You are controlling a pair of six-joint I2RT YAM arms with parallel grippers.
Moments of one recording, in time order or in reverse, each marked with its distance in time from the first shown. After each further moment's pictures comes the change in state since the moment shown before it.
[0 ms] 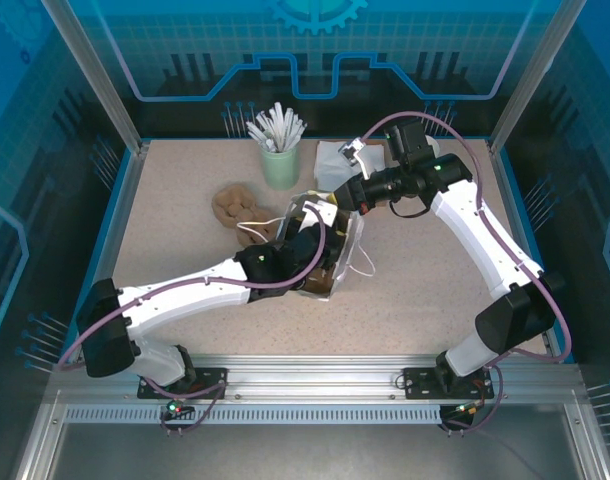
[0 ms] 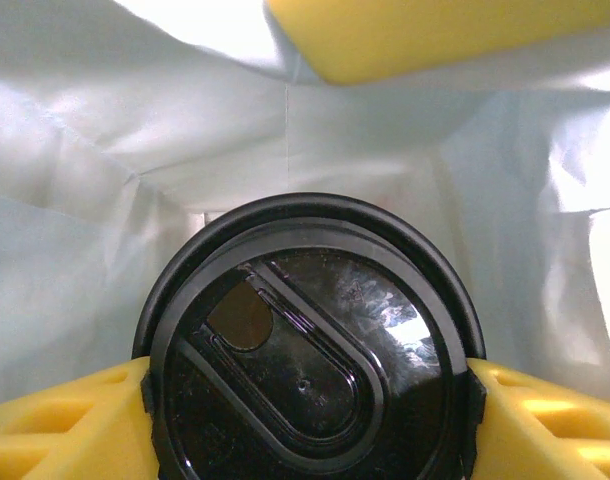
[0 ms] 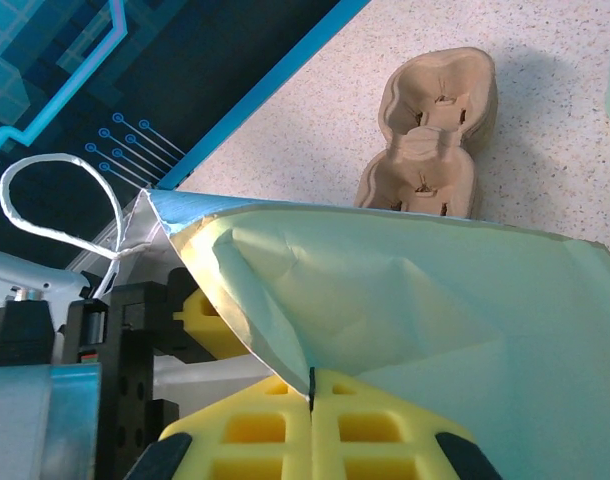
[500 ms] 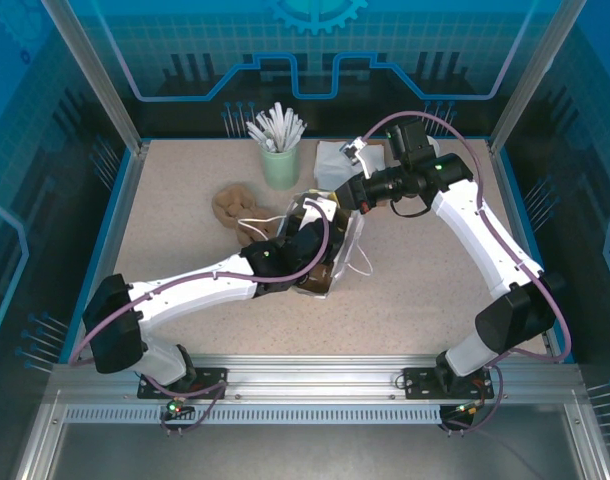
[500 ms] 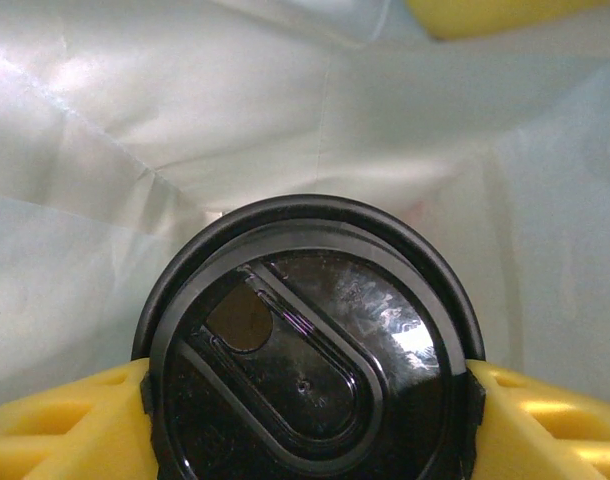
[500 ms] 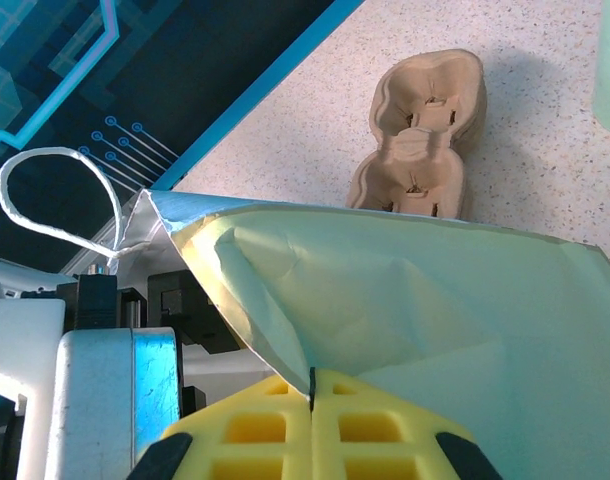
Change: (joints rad) left arm 0.034 0.042 0.000 0.032 0.003 -0.011; right arm -0.006 0.000 0.000 0.001 0.008 0.000
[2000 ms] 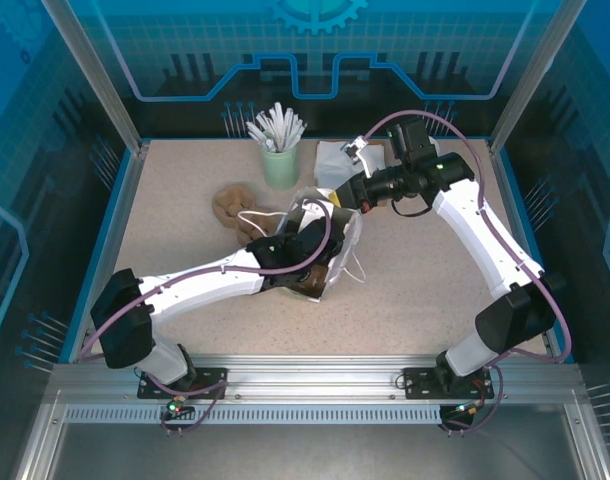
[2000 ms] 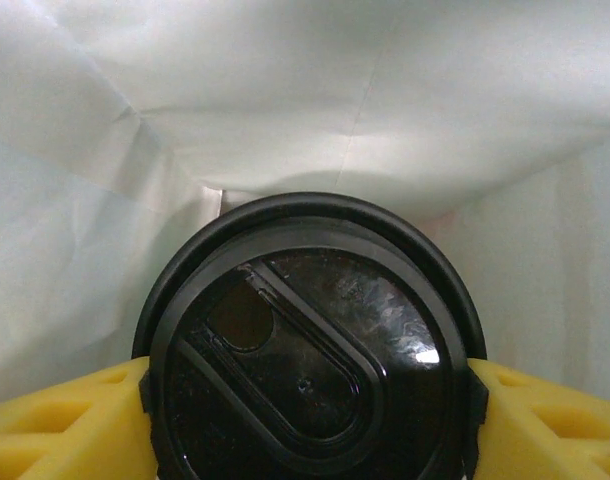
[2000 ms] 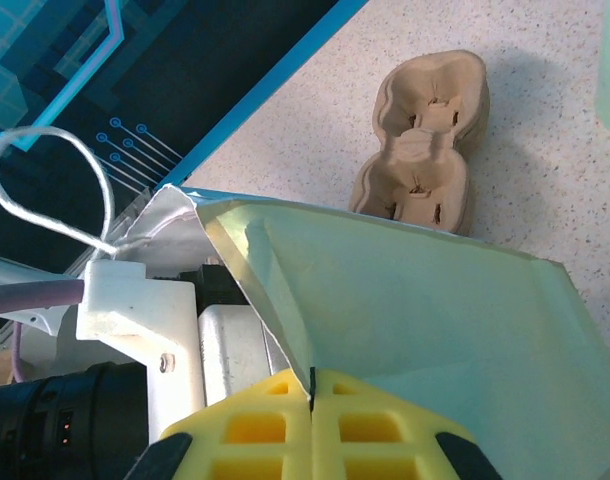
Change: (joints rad) left arm 0.024 0.050 0.035 -0.120 0.047 -0.099; right arm -0.005 0.000 0.008 -0.006 -0.010 0.000
